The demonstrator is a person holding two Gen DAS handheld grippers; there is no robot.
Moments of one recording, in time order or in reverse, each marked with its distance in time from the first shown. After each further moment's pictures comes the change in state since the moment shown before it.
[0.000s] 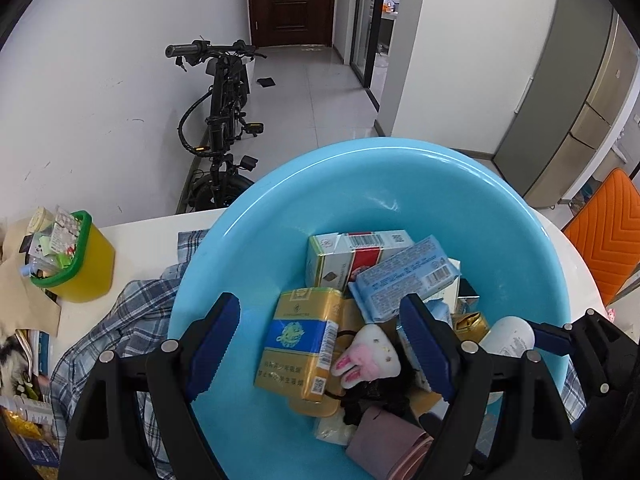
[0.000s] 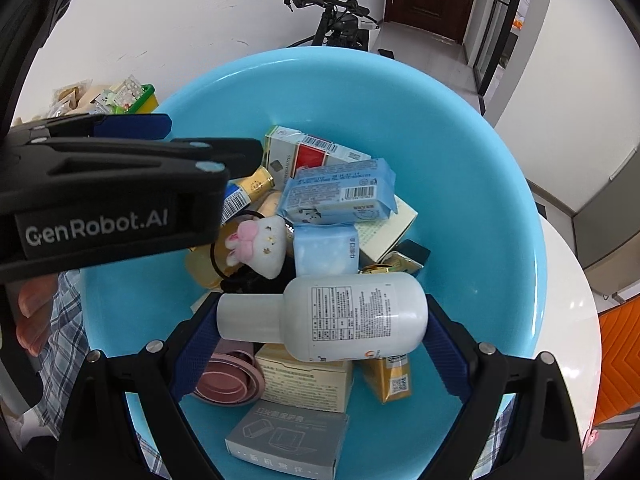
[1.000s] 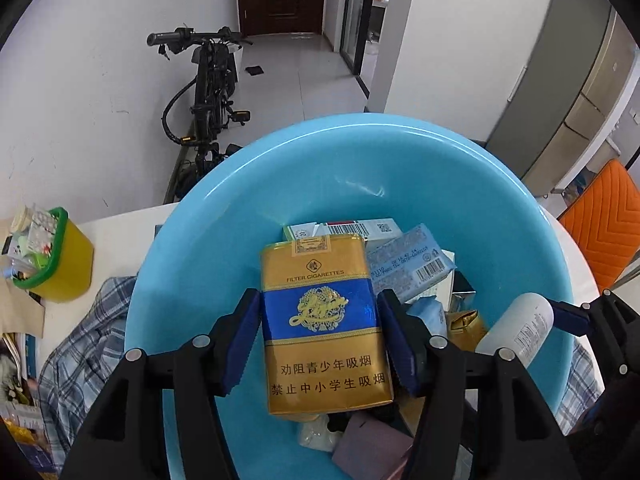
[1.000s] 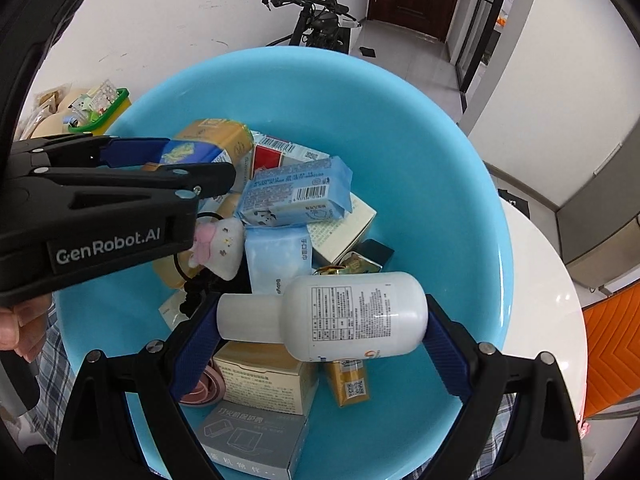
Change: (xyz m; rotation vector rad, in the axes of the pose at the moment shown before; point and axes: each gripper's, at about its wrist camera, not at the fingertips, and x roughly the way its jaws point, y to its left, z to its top) left arm 0.026 -0.014 0.002 0.024 0.048 -0.028; right arm 0.001 -0.023 -0.001 0.016 0.011 -0.062
